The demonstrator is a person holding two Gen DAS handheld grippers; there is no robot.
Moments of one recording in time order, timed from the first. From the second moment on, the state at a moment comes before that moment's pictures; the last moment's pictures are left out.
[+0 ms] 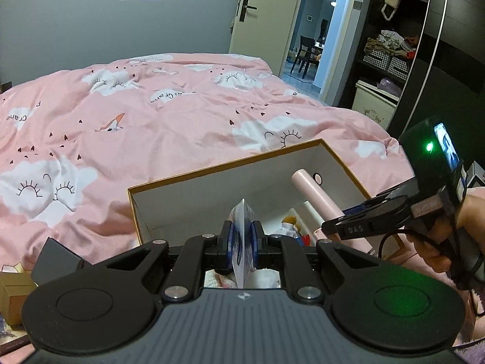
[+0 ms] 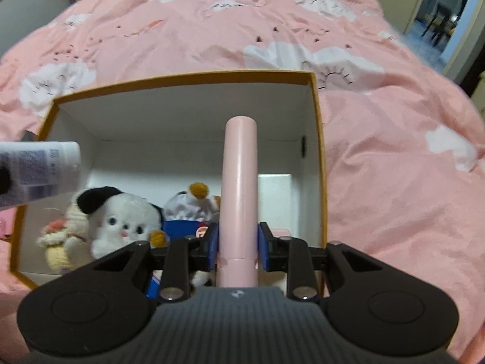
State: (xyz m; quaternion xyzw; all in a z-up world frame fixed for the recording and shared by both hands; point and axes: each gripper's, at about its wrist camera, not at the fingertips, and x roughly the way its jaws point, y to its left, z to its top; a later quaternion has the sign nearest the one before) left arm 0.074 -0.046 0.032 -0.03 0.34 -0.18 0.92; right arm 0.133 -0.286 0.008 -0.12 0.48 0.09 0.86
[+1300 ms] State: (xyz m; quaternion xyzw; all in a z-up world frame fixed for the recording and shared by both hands) left arm 0.065 -0.055 0.017 0.01 0.34 -0.18 0.92; right arm 0.119 -0.295 0.014 -0.12 0.51 0.08 0.85
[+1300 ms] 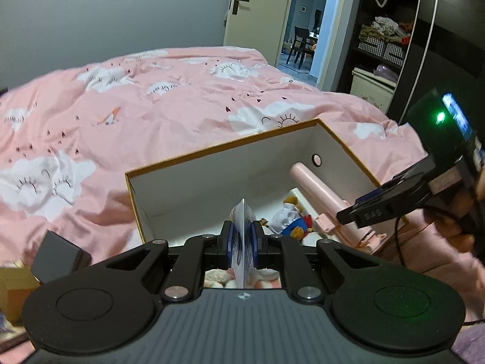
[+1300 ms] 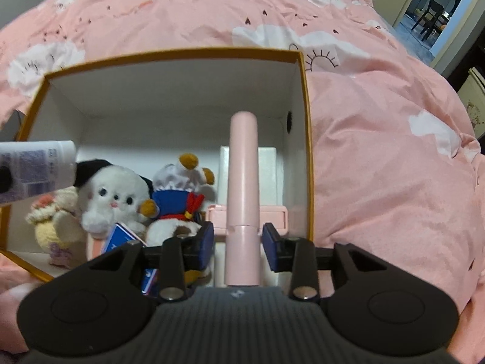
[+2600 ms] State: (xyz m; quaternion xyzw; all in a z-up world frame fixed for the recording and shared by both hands) left arm 0.087 -0.053 0.013 0.04 0.51 -0.29 0.81; right arm 0.117 -0.291 0.013 -0.08 0.49 0.12 0.86
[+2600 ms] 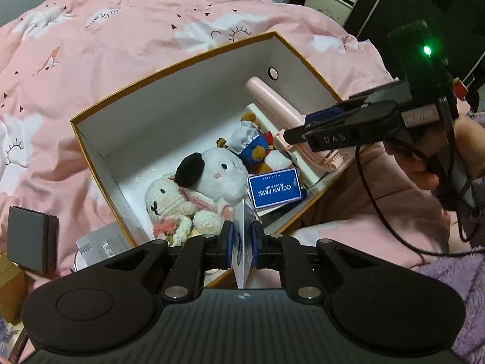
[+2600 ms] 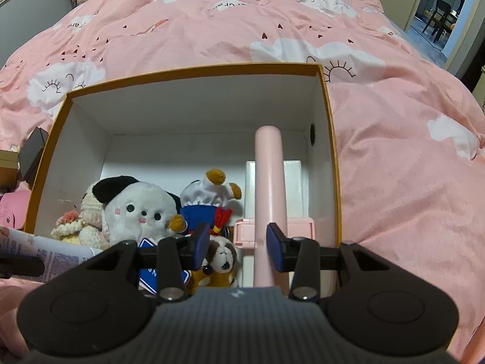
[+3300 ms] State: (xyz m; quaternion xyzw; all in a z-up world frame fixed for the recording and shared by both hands) left arm 0.085 -0.032 0.005 -0.01 0.49 -0.20 0.84; right arm 0.117 -0.288 0.011 -0.08 0.49 0.12 0.86
